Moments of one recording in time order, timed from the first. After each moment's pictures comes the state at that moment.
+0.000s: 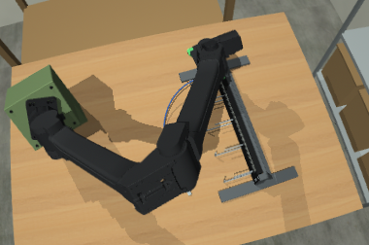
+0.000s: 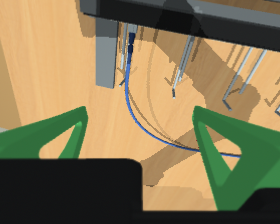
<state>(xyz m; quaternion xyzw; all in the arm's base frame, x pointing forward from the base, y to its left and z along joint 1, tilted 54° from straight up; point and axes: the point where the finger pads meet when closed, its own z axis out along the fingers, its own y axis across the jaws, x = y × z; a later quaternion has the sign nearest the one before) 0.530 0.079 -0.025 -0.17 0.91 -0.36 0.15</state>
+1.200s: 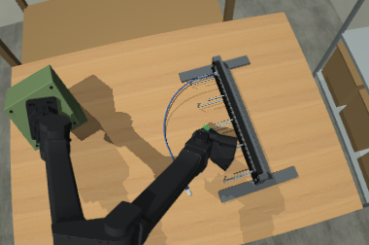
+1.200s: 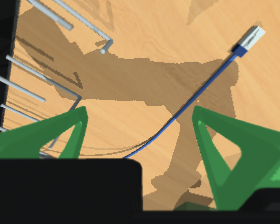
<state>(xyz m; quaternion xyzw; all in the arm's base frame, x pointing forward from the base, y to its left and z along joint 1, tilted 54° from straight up) 0.471 -0.162 0.086 0.34 0.84 -0.27 0.33</state>
